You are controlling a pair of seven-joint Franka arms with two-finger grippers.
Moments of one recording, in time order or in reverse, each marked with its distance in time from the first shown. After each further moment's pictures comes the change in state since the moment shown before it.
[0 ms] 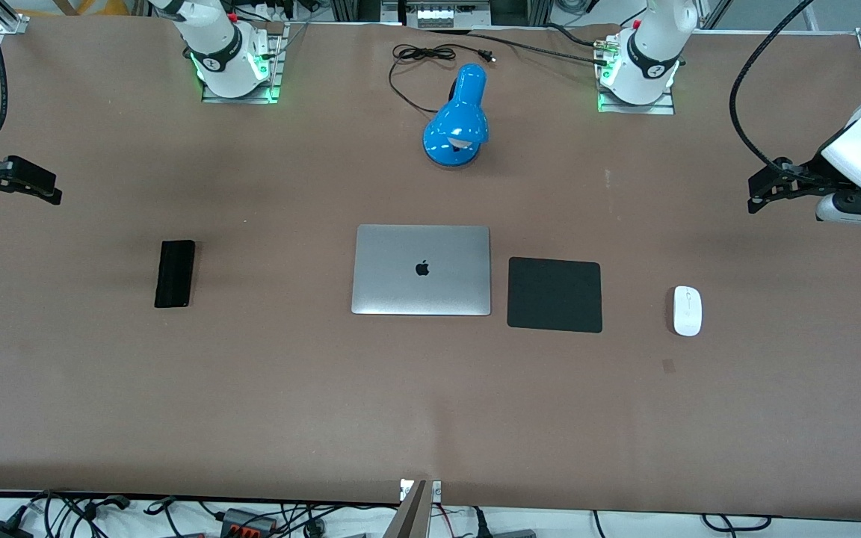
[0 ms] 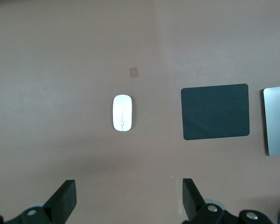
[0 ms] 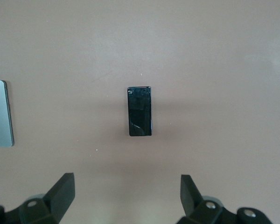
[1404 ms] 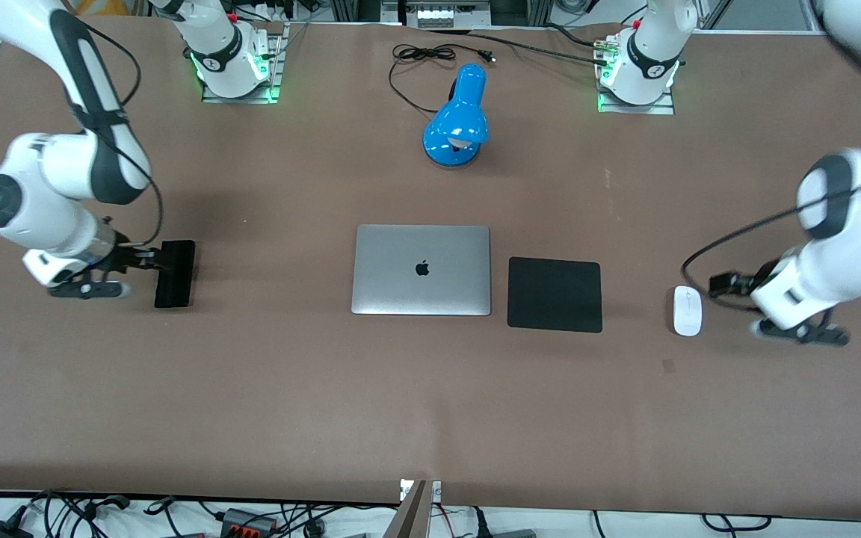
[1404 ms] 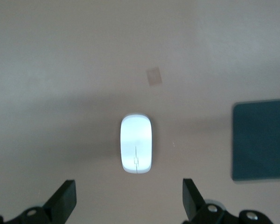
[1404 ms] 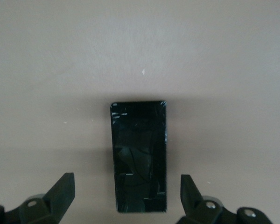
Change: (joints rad) left arm 0.027 0.471 0.013 0.056 0.096 0.297 0.029; right arm -0.030 0.209 -0.001 -0.654 -0.002 0.901 -0.006
